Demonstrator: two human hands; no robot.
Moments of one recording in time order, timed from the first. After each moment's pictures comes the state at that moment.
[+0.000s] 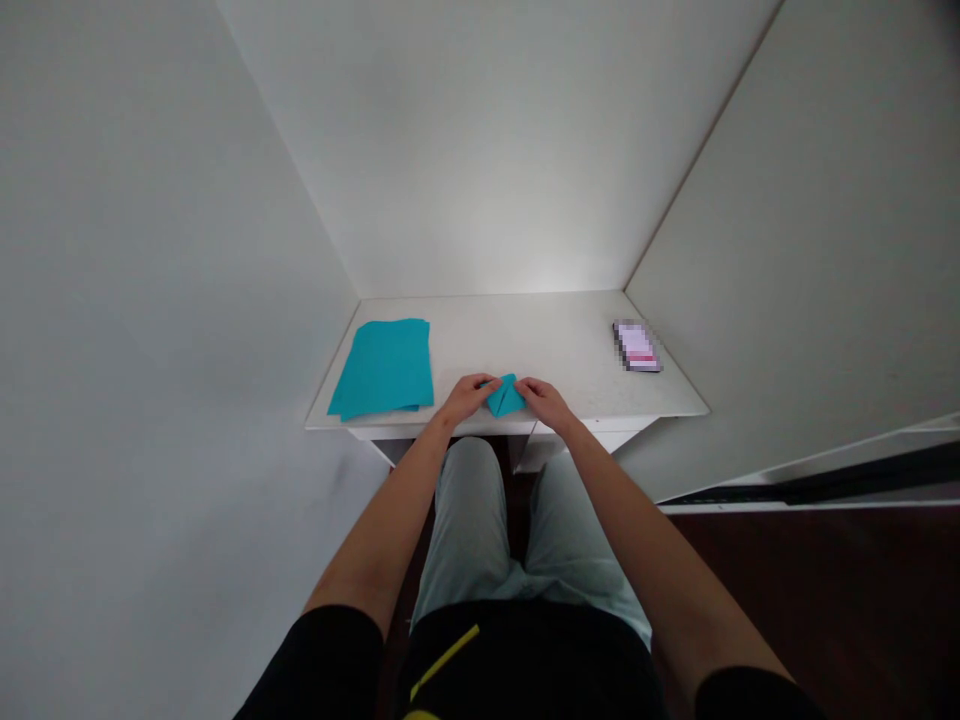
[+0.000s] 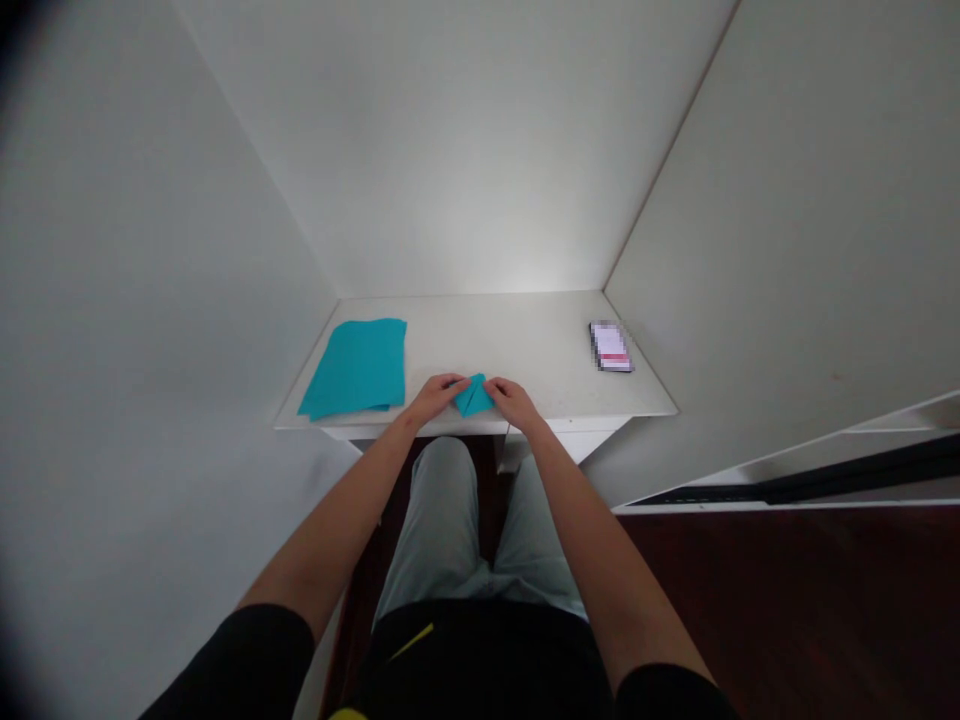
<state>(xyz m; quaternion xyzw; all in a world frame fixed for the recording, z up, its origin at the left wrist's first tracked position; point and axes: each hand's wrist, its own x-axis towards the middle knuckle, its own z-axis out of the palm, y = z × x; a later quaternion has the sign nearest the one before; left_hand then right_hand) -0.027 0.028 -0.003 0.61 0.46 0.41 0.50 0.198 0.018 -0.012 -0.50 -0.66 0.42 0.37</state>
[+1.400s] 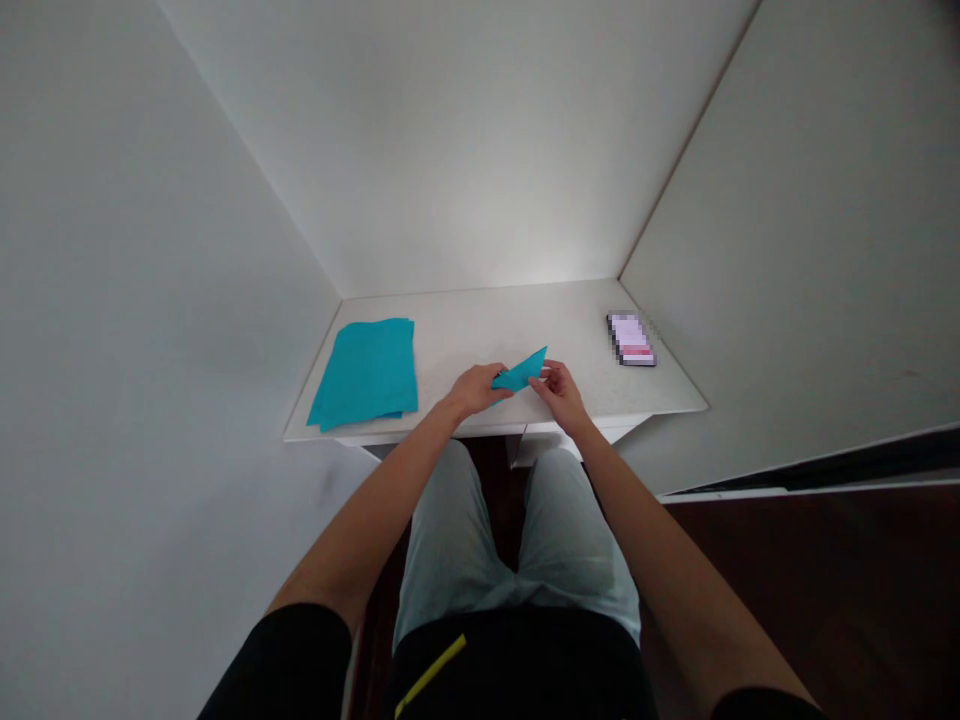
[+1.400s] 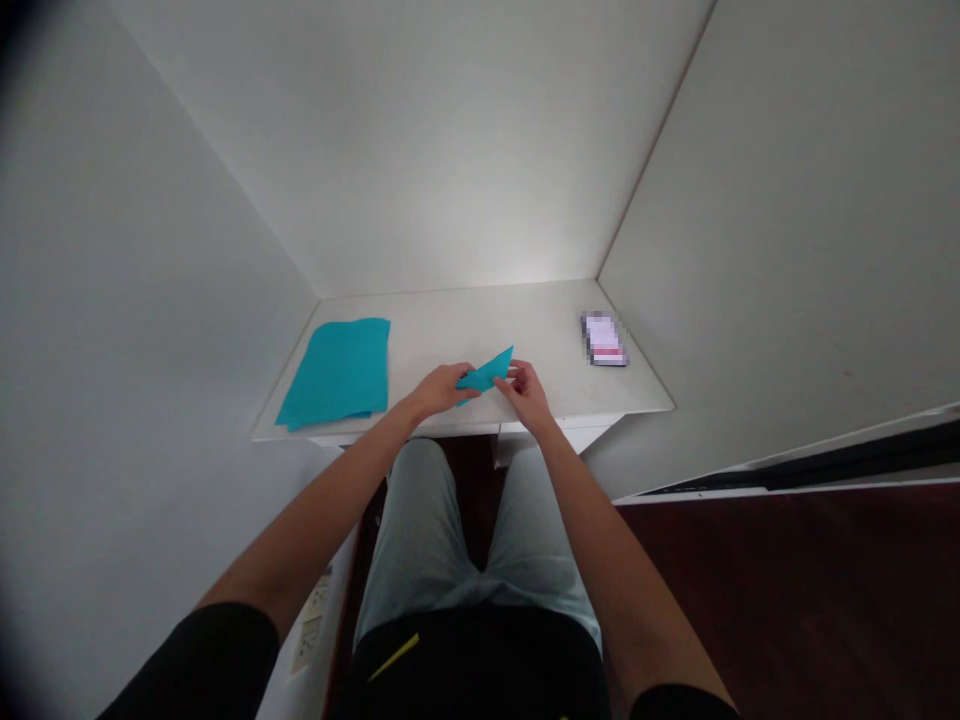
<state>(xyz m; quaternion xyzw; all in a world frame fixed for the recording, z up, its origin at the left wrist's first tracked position) 0.009 0.043 0.041 0.76 0.49 0.26 0.34 0.234 0.014 -0.014 -0.46 -0.52 0.46 0.56</state>
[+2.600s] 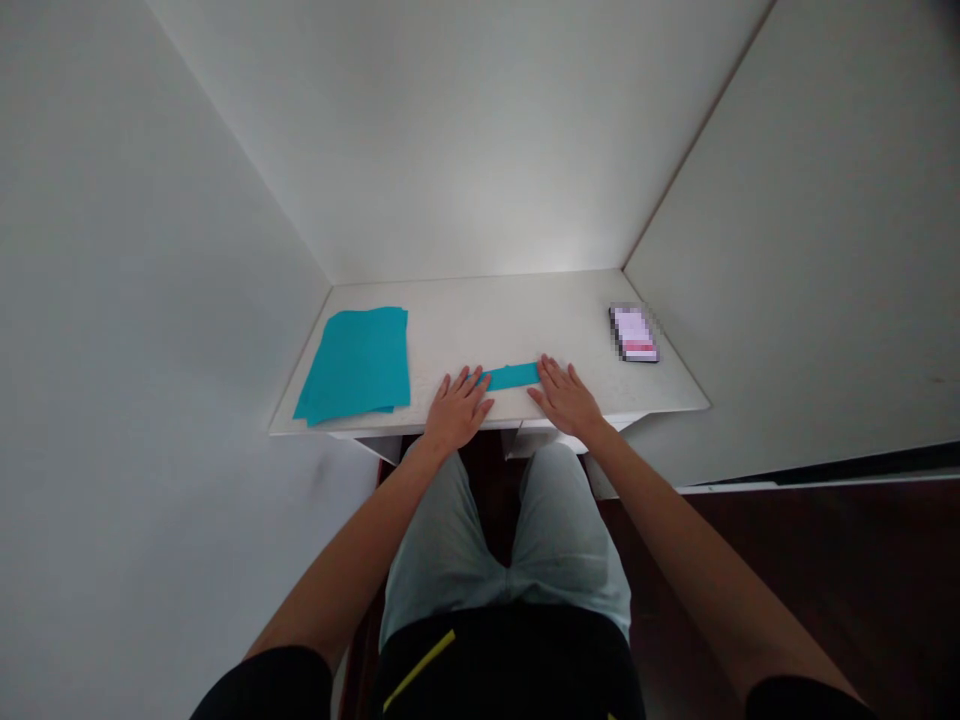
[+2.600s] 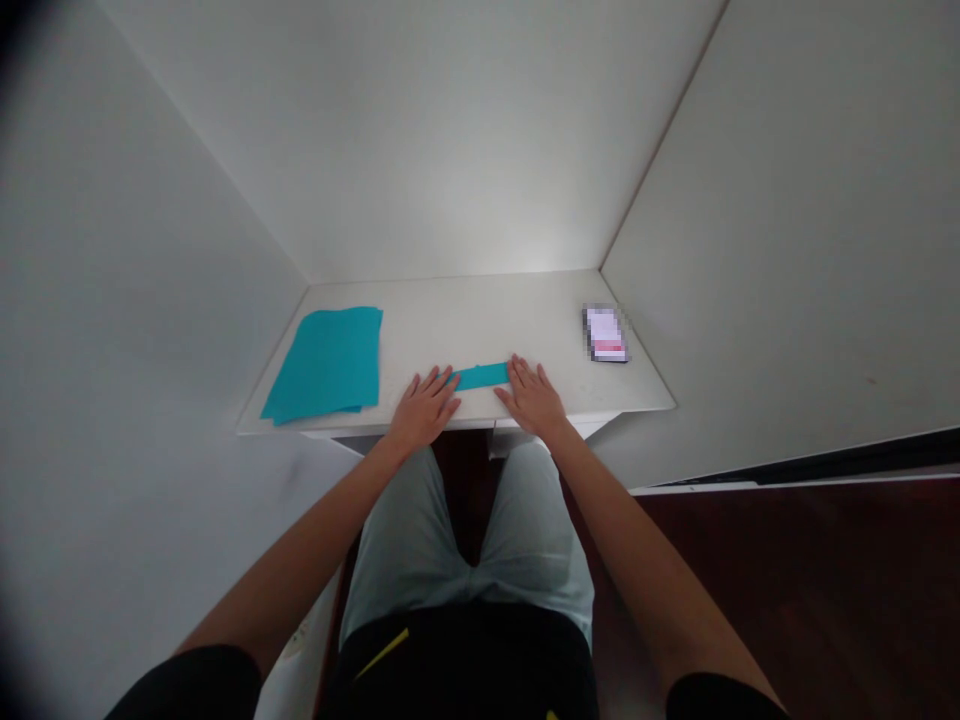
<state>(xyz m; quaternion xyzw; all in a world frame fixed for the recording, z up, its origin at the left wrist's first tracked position) -0.012 -0.025 -0.013 0.77 0.50 0.33 0.22 0.269 0.007 -0.025 -0.53 -0.81 0.12 0.21</state>
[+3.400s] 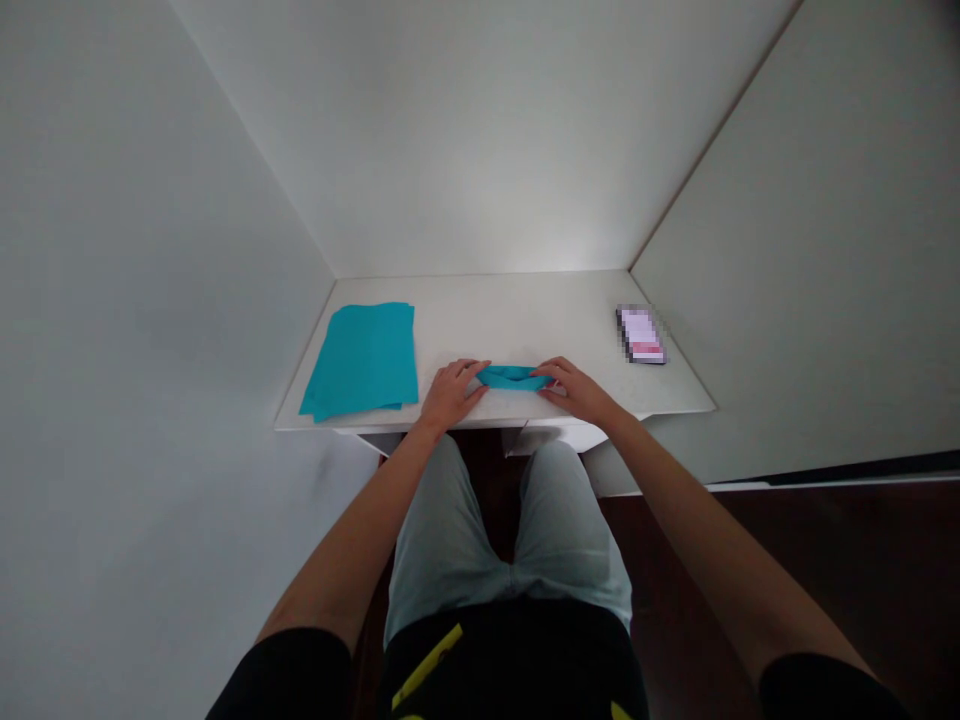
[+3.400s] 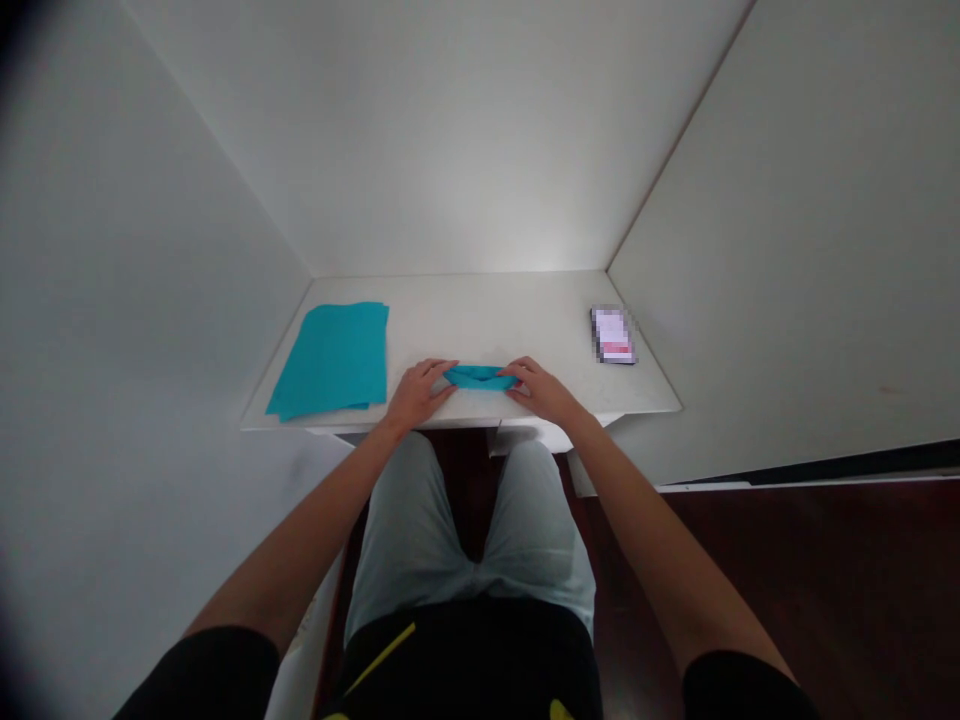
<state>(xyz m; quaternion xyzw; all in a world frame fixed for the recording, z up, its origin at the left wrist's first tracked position) -0.041 0.011 -0.002 0.80 0.49 0.30 0.16 0.284 0.023 0.022 -0.42 -0.82 0.29 0.25</state>
